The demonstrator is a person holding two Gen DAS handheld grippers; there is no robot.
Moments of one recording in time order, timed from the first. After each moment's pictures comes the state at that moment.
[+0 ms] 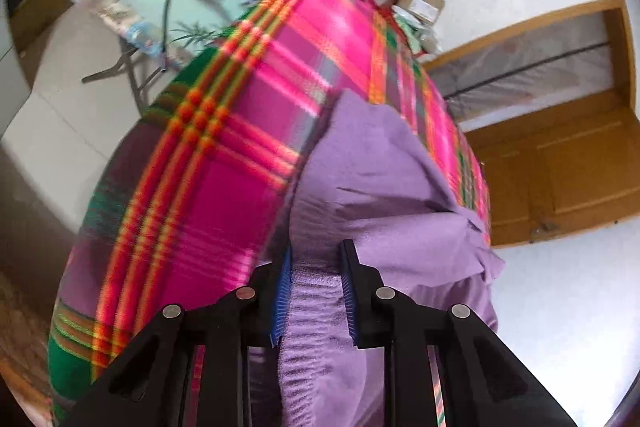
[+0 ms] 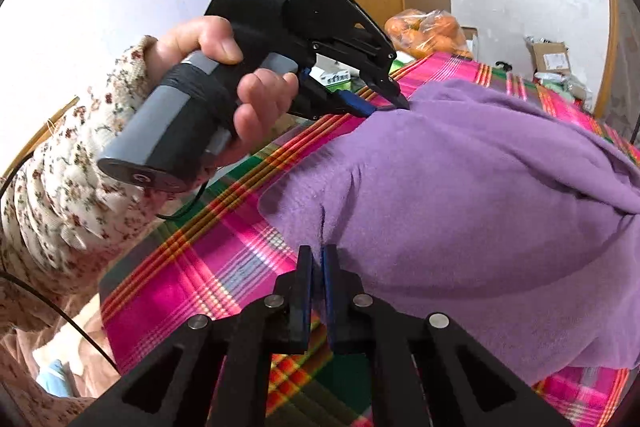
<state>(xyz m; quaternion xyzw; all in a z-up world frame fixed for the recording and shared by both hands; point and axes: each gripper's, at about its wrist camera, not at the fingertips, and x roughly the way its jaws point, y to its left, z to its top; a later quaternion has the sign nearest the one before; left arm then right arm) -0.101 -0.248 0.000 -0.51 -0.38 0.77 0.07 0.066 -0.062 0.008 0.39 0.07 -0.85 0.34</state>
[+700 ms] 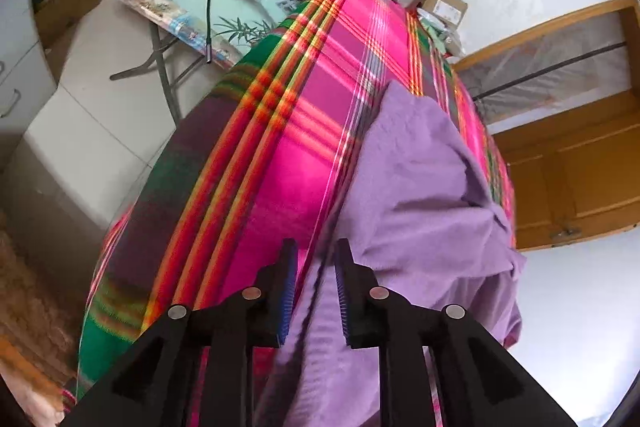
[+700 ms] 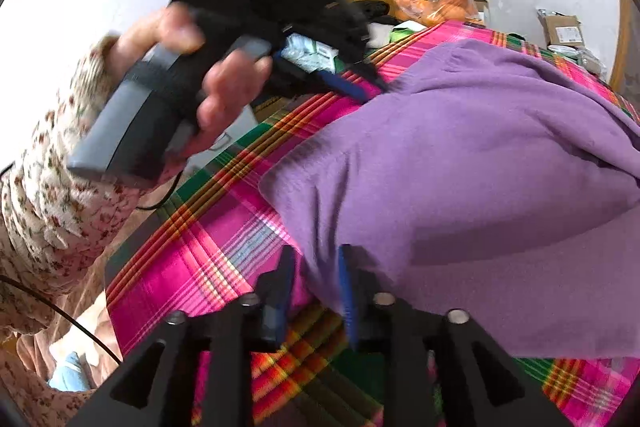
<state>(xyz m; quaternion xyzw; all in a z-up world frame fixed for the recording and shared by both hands) -0.081 -0.243 -0.011 -0.52 -0.36 0.77 0.04 0.048 -0.055 -0.011 0.43 0.06 -0.83 0.35</state>
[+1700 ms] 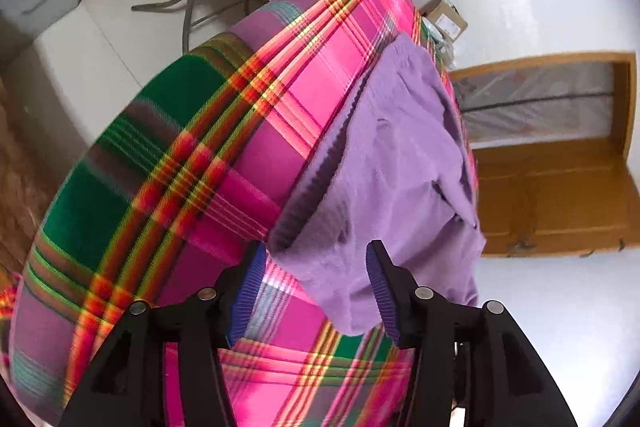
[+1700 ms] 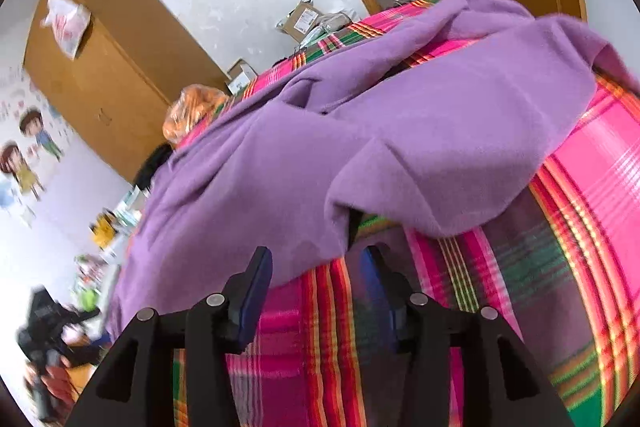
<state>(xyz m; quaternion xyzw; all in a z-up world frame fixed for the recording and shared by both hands) 0.050 -0.232 -0.020 -0.50 -0.47 0.73 0.04 0.048 0.247 -0.015 0.38 -0.27 -0.88 0.05</state>
